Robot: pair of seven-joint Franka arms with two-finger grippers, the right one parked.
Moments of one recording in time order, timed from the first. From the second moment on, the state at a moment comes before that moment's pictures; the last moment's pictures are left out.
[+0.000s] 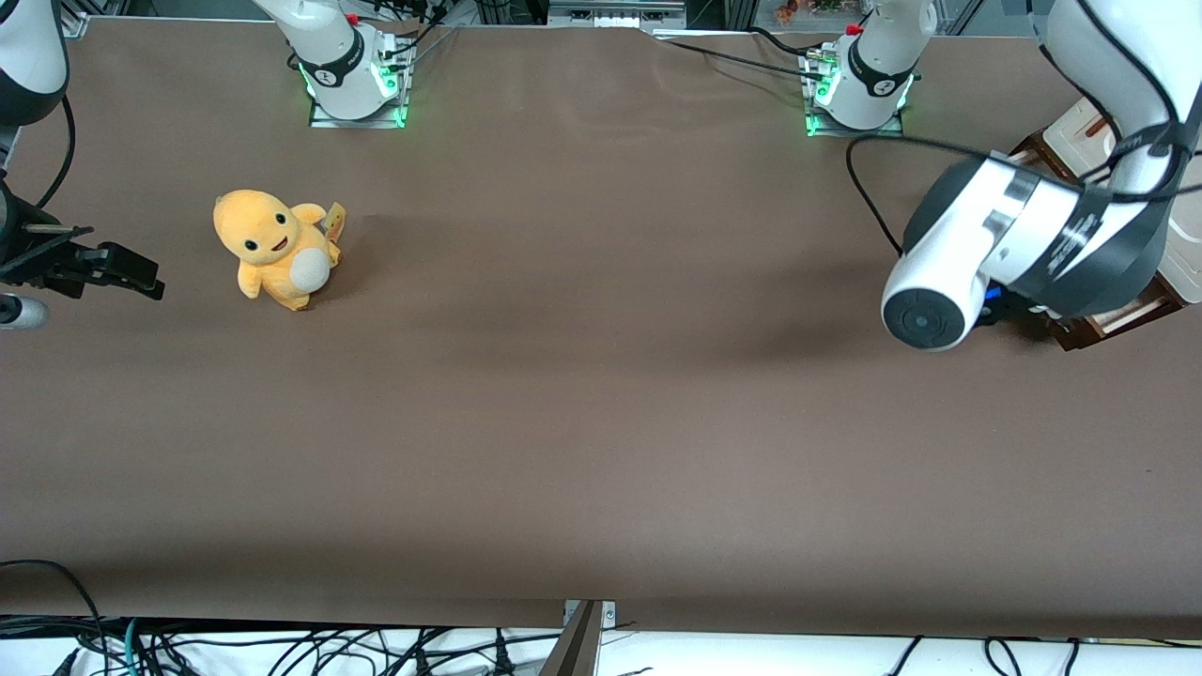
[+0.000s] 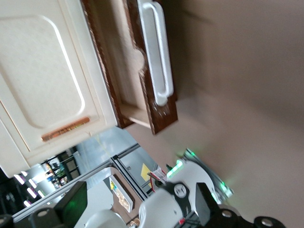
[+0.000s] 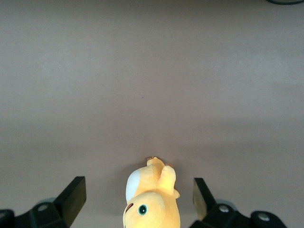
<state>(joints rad) 0.40 0.64 -1.00 -1.38 0.61 0.79 -1.01</state>
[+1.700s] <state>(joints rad) 0.03 0.01 -0.13 -1.73 0.05 1.58 0.03</state>
